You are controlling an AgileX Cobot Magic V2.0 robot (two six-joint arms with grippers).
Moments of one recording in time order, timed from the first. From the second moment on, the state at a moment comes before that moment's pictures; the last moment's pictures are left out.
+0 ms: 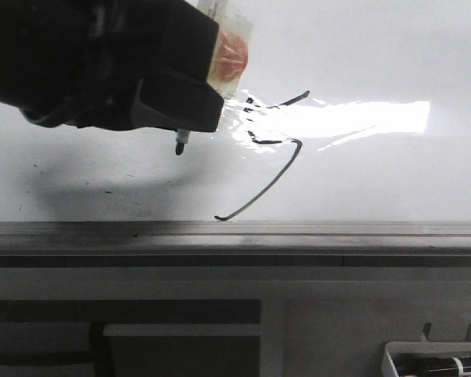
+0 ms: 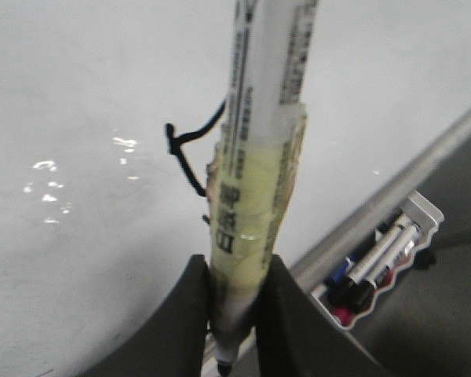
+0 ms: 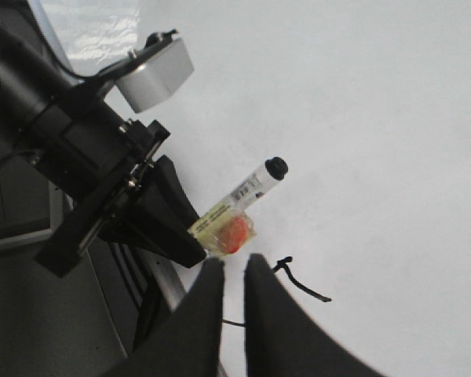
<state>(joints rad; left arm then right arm) -0.95 1.25 -0.64 -0.91 -0.11 0.62 0.72 0.69 -0.82 0.26 0.49 -0.60</state>
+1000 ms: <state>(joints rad) -0.96 1.39 -0.64 -1.15 -0.31 0.61 0.70 0.66 -0.80 0.27 0.53 -0.55</state>
